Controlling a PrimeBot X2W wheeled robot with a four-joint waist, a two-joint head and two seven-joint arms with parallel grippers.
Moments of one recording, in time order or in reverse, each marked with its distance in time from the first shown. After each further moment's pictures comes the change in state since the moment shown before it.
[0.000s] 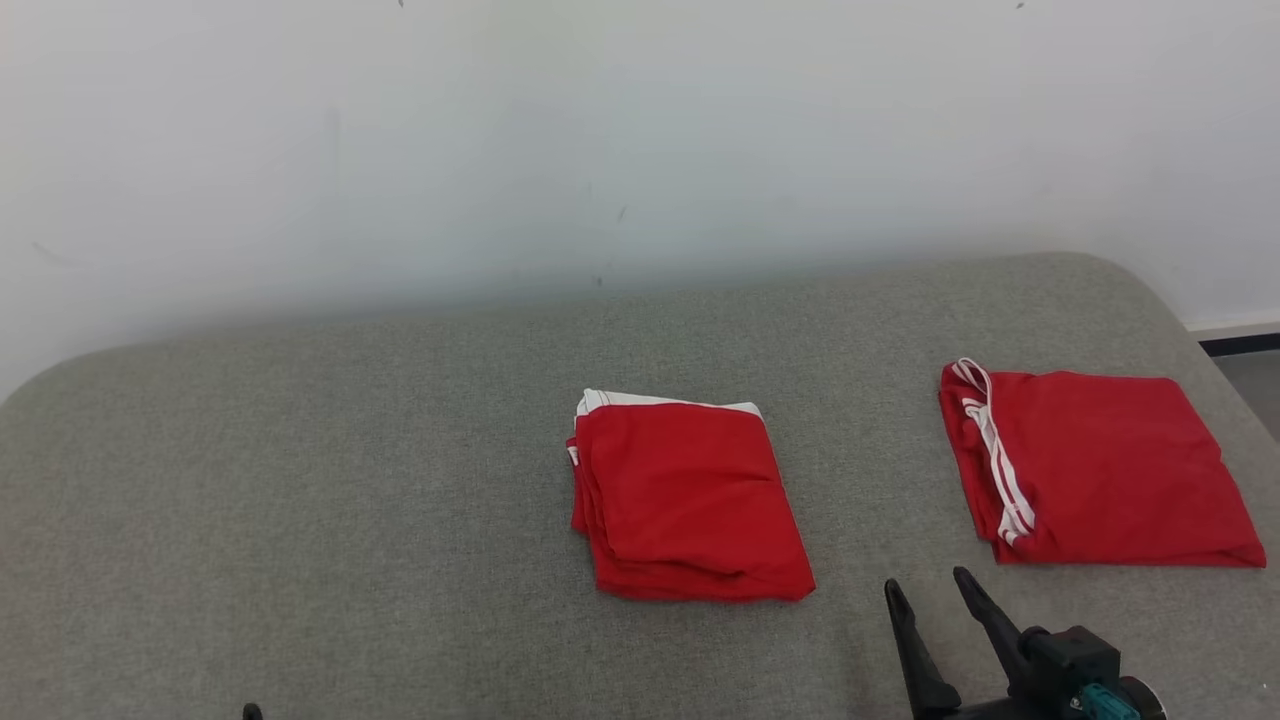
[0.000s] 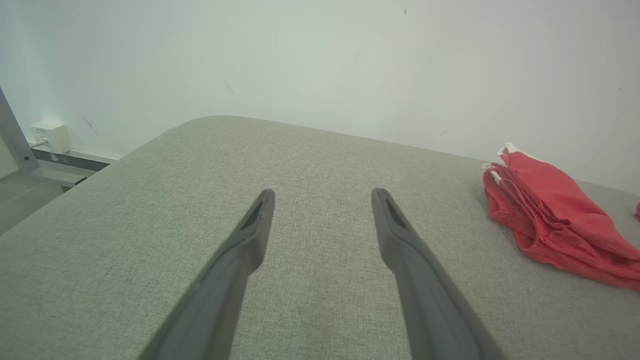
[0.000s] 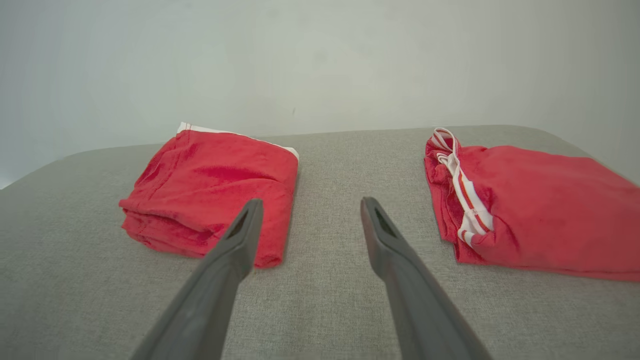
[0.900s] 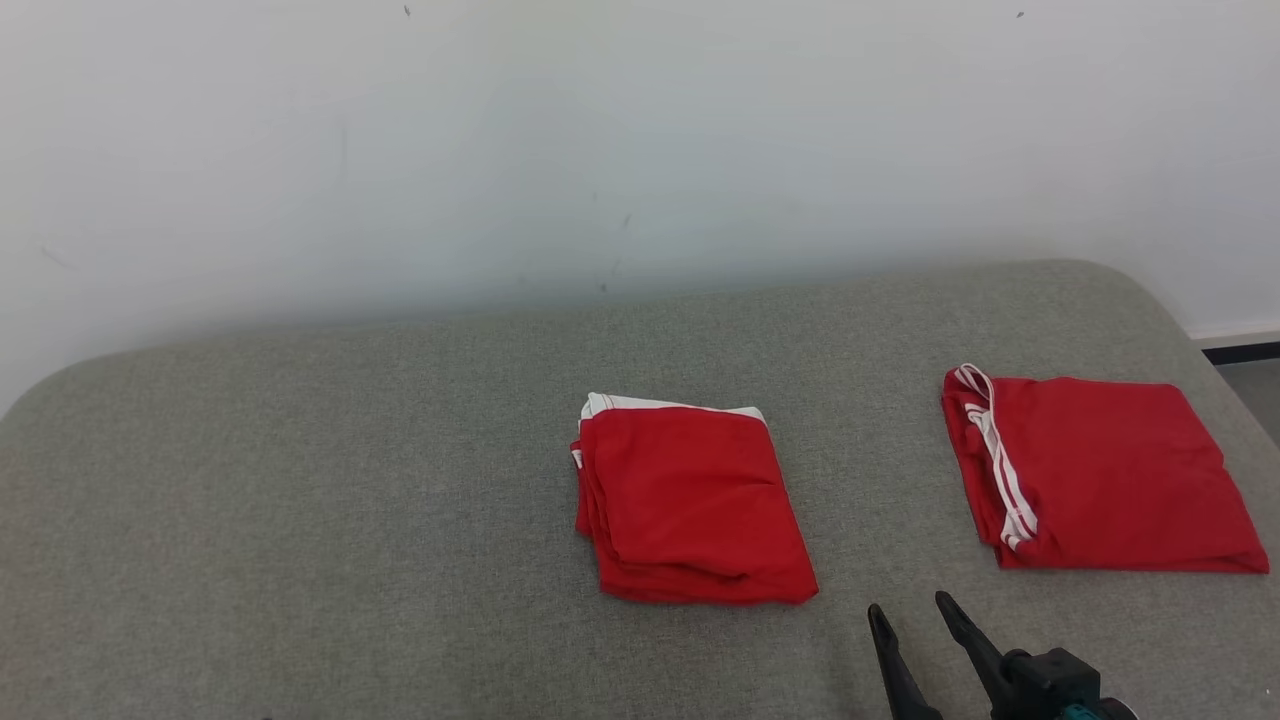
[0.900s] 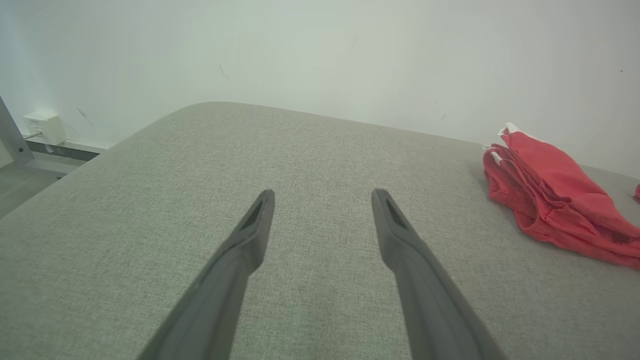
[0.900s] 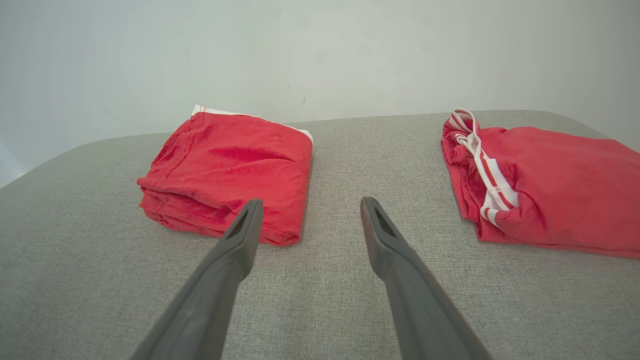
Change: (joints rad) left arm -0.002 0.000 -0.003 0.054 0.016 -0.019 0.000; right arm 0.016 0.009 0.042 0.053 0.011 0.000 -0.031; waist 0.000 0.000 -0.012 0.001
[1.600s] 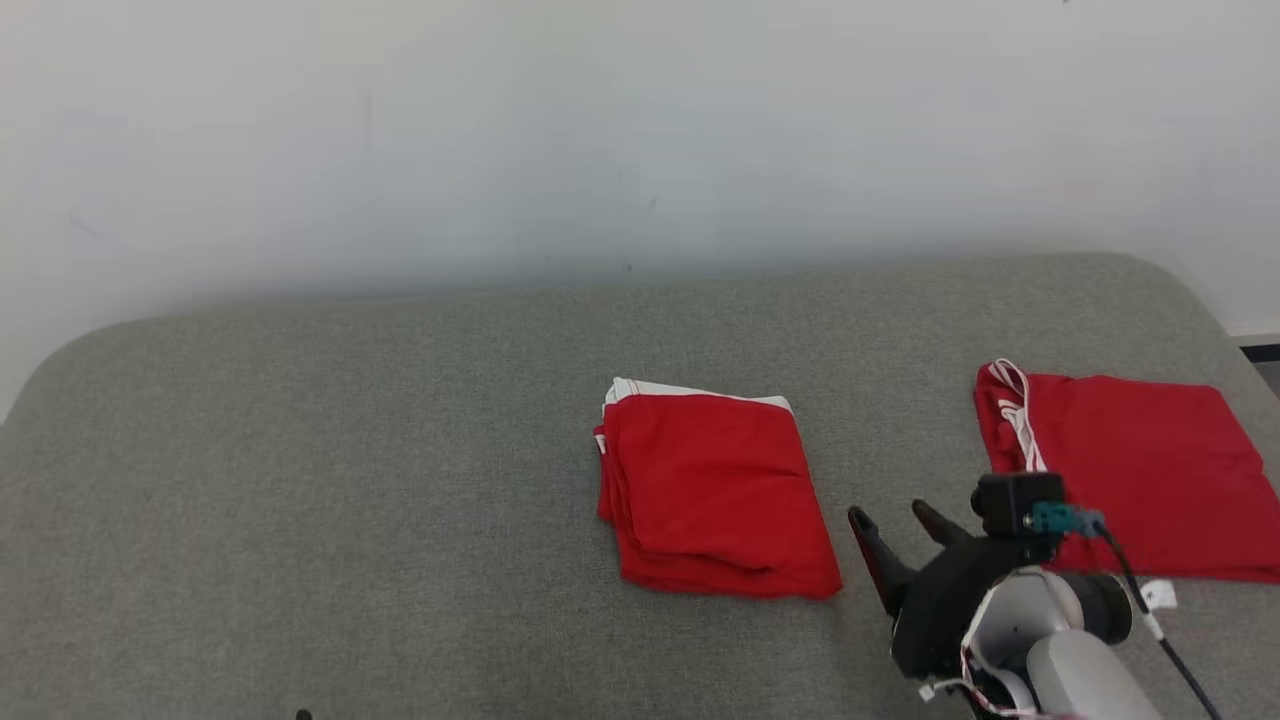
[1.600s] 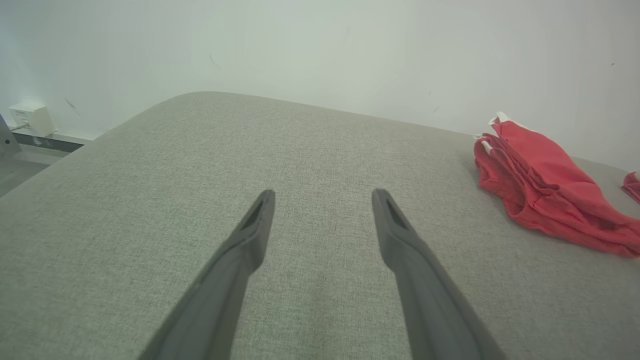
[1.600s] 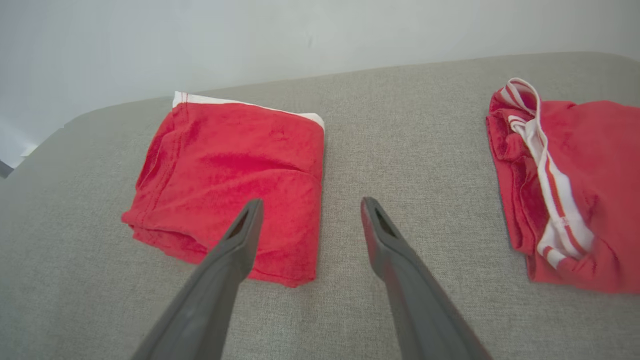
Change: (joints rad) left arm 0.001 0.000 -0.050 -0.011 0.001 -0.008 0.000; right arm -0.223 0.026 -0.067 -0.005 0.080 0.000 0.496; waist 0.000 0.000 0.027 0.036
